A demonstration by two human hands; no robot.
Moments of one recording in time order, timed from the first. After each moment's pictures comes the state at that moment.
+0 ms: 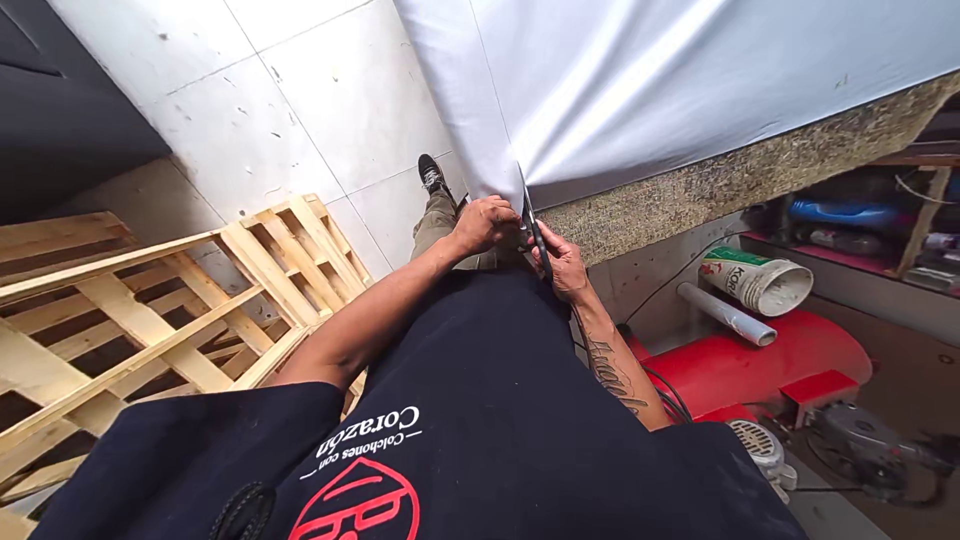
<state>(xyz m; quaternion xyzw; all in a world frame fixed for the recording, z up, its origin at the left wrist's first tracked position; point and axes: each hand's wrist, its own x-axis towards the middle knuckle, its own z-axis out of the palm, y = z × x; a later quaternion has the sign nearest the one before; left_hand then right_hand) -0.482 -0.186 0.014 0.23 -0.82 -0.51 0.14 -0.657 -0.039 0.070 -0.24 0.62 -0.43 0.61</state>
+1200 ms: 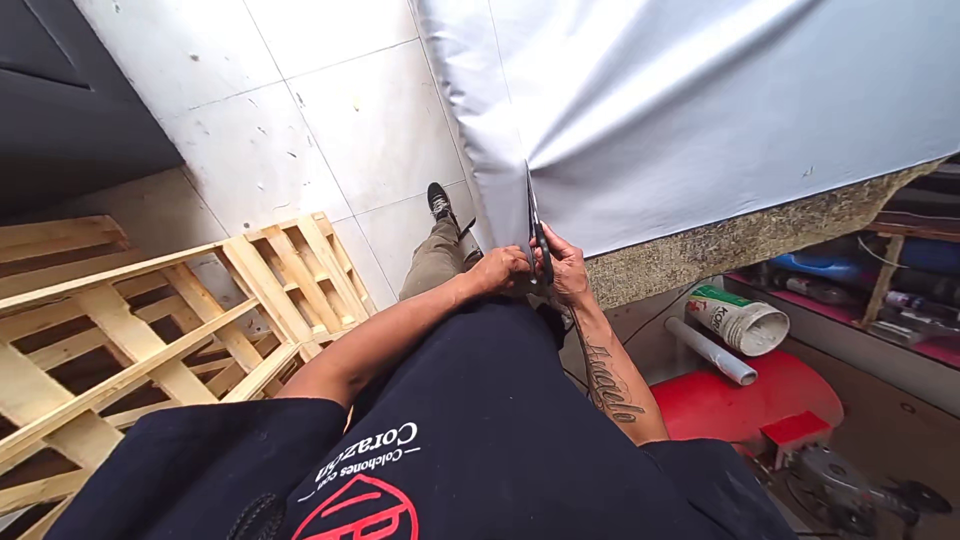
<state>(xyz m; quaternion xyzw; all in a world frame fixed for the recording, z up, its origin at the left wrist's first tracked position) -0.478 -0.212 0.004 0.14 -0.80 -0.58 0.10 -0.651 -0.151 0.070 -0.25 0.61 -0.46 0.60</state>
